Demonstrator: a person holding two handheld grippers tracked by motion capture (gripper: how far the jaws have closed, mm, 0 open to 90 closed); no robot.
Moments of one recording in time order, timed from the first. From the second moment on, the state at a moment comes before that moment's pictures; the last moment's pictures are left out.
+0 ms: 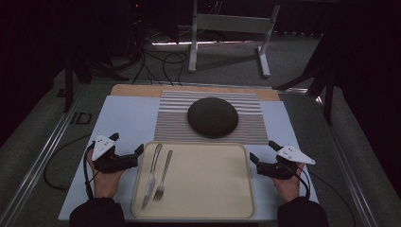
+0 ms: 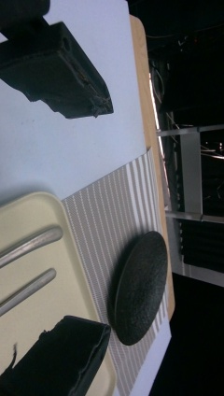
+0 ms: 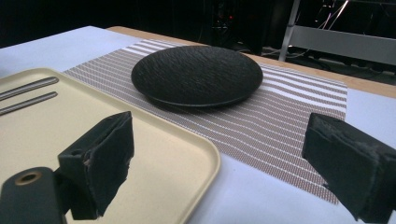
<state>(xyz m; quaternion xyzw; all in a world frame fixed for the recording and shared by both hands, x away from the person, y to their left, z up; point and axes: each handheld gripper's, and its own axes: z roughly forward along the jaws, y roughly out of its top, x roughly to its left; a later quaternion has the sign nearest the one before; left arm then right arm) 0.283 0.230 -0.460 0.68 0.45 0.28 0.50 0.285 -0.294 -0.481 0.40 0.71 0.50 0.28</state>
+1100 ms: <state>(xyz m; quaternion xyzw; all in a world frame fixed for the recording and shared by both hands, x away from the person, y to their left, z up) 0.325 0.203 -0.437 0.69 0.44 0.26 0.52 0.283 -0.292 -0.487 0.40 0.72 0.50 0.28</state>
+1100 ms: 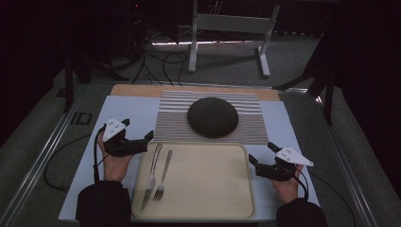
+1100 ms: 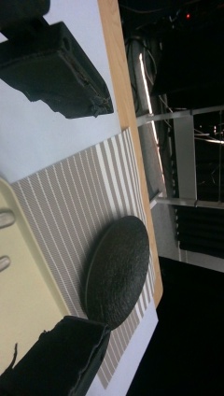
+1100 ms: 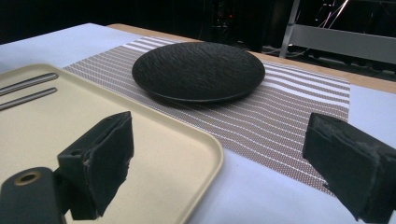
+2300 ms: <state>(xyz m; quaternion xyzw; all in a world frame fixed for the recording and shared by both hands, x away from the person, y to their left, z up) 0.385 0.158 -0.434 0.72 0.43 0.22 0.50 0.284 -0.290 -0.489 0.39 0.72 0.50 0.28</state>
